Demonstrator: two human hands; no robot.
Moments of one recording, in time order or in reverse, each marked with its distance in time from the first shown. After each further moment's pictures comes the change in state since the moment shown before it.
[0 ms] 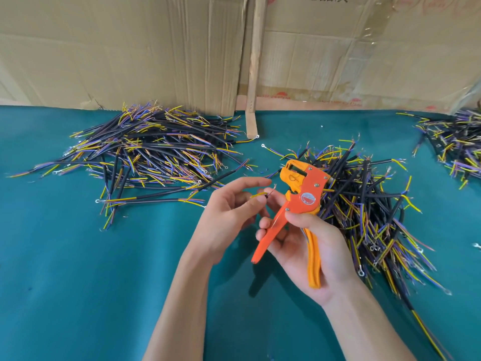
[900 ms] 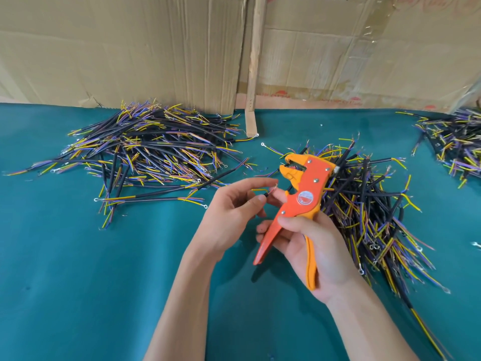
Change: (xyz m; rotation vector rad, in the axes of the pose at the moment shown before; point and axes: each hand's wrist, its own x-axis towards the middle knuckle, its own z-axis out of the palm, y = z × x) left_hand 0.002 0.003 0.003 0.182 0.007 0.058; right_hand 0.001 0.001 -0.001 -0.307 0.127 -0.140
